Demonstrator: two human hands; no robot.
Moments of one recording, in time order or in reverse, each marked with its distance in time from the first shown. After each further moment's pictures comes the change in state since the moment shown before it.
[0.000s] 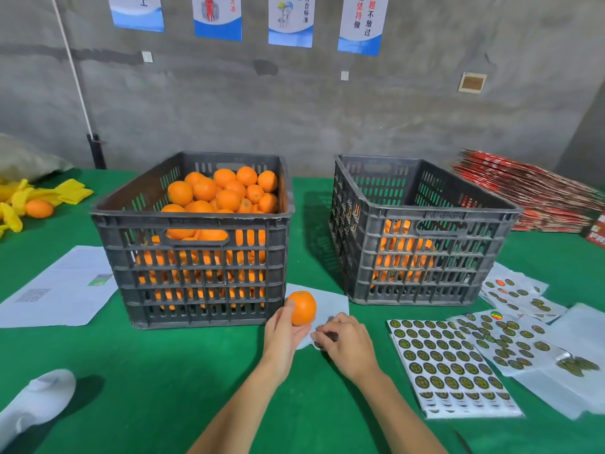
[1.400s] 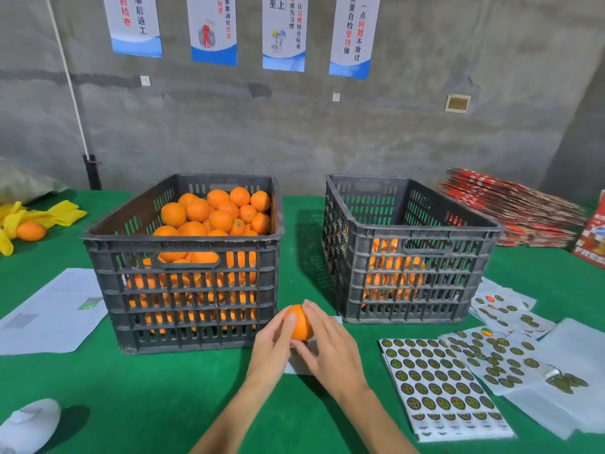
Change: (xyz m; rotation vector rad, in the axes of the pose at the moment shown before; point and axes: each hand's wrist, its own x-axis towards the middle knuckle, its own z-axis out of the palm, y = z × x) left_hand -0.032 0.039 0.007 0.473 -0.173 0.298; right_hand 0.000 -0.033 -0.017 -0.149 0.373 -0.346
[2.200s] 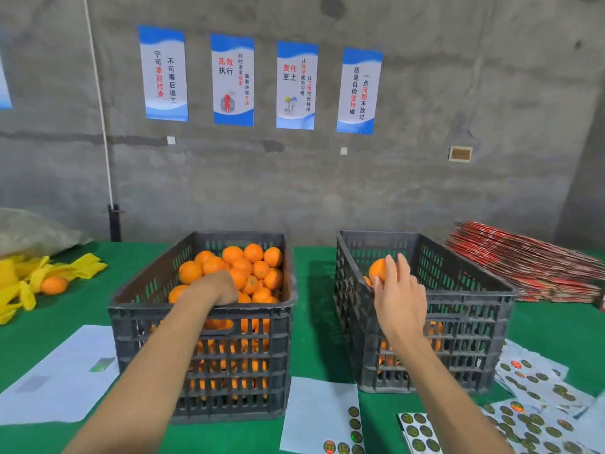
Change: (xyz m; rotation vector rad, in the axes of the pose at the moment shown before) left_hand 0.131 0.232 -0.113 1.409 -0.045 -0.262; right_hand 0.172 0.068 -0.110 -0.383 0.157 0.435
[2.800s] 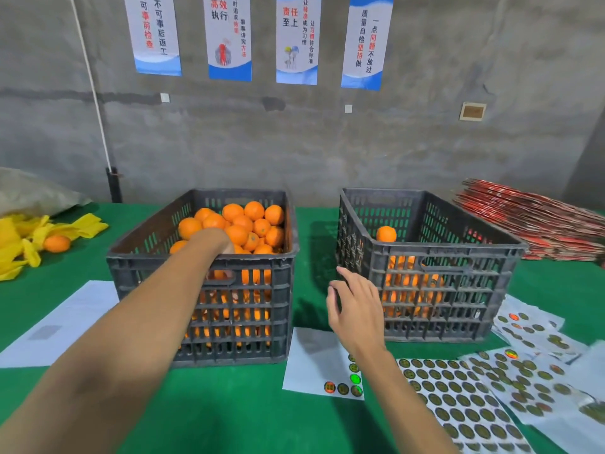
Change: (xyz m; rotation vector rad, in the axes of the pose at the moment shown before) left_hand 0.034 -0.001 0.009 -0.252 0.100 -0.327; right_hand -0.113 -0.035 0.050 0.228 0.045 -0.332
